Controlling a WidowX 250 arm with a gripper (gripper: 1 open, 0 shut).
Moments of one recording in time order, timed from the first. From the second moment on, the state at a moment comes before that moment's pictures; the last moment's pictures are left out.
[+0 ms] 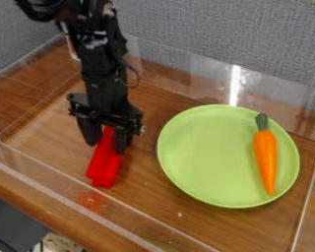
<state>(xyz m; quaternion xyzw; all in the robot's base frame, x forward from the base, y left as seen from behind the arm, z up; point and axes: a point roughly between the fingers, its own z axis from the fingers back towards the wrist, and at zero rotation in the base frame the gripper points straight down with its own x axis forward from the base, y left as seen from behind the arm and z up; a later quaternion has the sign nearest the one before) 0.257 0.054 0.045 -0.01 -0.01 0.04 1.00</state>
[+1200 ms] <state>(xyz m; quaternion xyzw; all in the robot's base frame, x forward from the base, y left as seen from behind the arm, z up) 0.247 0.040 0.055 0.00 0.02 0.08 1.00</state>
